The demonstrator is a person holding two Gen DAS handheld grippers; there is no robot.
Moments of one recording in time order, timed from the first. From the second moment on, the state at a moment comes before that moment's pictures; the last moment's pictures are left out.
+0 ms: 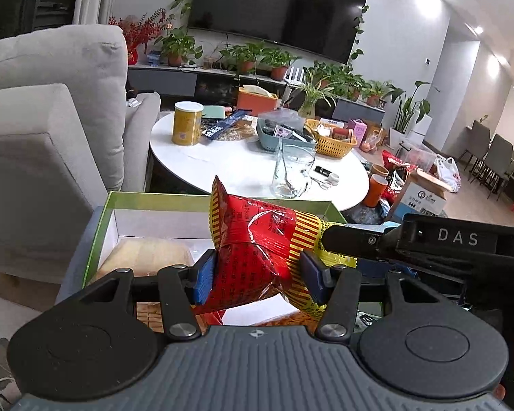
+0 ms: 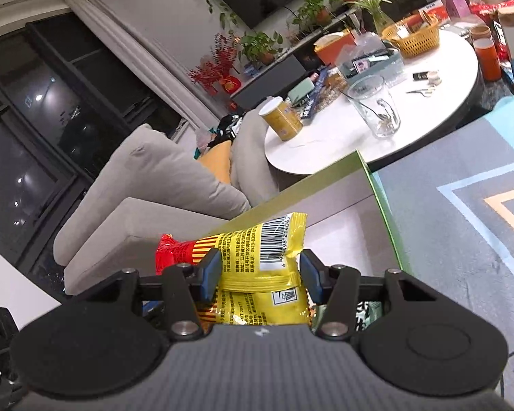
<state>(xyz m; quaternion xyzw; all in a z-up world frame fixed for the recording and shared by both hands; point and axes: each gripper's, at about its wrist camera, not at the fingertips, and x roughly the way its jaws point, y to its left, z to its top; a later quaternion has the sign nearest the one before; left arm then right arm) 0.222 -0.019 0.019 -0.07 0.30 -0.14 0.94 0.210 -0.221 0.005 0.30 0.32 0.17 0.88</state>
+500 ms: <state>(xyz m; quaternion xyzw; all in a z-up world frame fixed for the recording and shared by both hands) 0.236 -0.009 0.004 -0.07 0.32 -0.10 0.94 0.210 -0.230 -0.004 0.31 0.33 0.13 0.88</state>
